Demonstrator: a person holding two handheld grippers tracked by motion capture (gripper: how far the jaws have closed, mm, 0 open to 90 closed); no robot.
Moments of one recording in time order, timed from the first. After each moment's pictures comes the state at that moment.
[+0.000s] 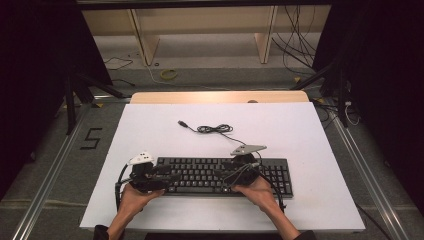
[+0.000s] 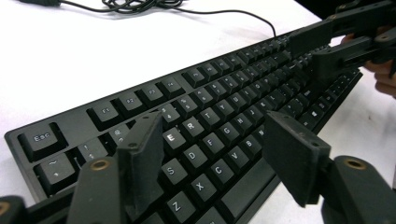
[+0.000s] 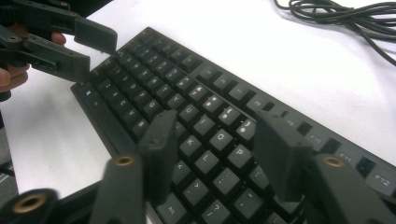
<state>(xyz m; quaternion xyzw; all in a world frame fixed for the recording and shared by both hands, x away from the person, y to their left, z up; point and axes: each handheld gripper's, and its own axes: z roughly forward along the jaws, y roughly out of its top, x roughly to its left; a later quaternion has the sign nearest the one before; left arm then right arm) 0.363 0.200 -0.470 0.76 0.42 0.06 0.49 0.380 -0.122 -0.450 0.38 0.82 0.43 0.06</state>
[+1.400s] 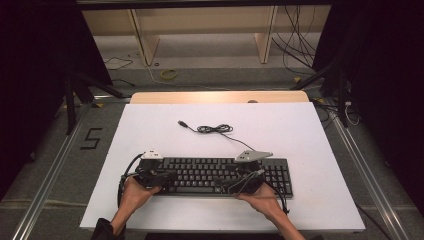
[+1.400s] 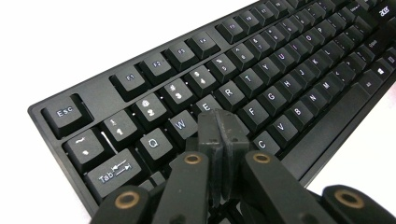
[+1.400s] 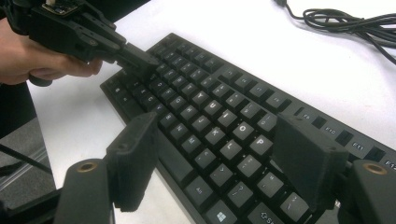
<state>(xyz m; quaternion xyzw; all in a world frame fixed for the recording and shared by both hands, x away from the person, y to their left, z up) 0.380 0.190 -0.473 0.82 0.43 0.06 0.38 0.356 -0.129 -0.443 0.35 0.81 0.46 0.06</state>
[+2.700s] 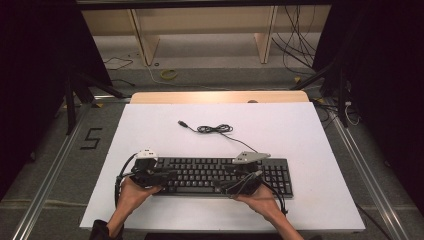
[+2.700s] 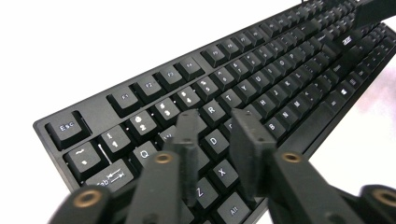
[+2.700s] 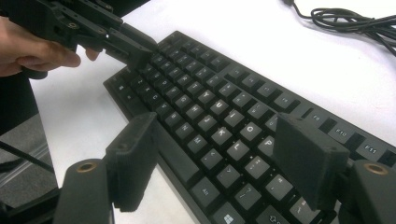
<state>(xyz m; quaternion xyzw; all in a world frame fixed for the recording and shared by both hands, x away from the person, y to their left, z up) 0.373 0.197 -0.461 0.80 0.42 0.06 0.43 0.355 -0.123 -0.445 0.35 0.82 0.46 0.06</state>
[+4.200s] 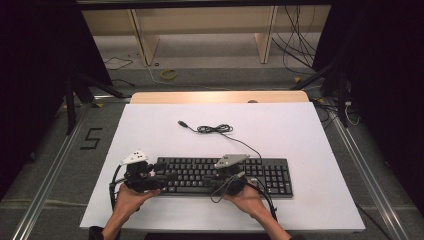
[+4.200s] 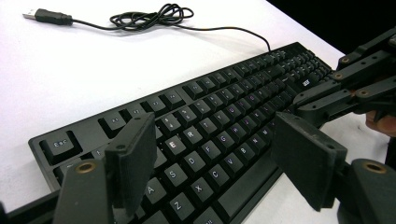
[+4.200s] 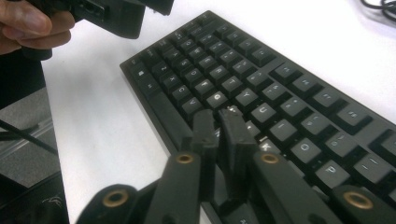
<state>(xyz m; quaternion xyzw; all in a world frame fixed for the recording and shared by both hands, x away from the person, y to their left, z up) 0.356 0.210 -0.459 0.75 0.41 0.06 0.51 0.358 -0.084 -0.458 0.30 0.85 0.43 0.04</state>
